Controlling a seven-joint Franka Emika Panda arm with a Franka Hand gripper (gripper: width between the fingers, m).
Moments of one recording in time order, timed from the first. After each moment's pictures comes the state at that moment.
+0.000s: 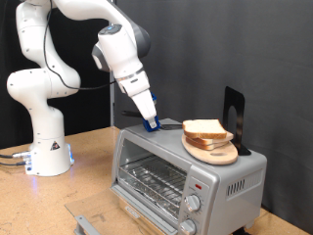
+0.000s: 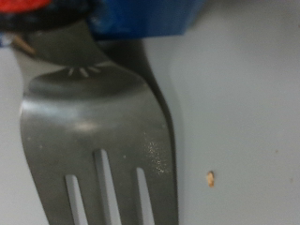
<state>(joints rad) 0.01 -0.45 0.36 -2.71 0.74 2.47 -0.54</state>
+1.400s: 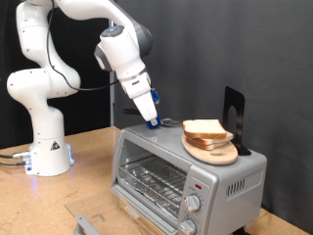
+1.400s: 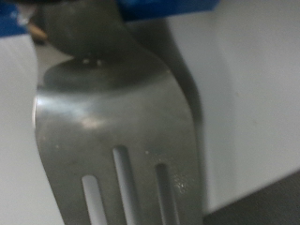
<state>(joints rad) 0.01 -0.46 0.37 -2.69 0.81 2.40 -0.46</state>
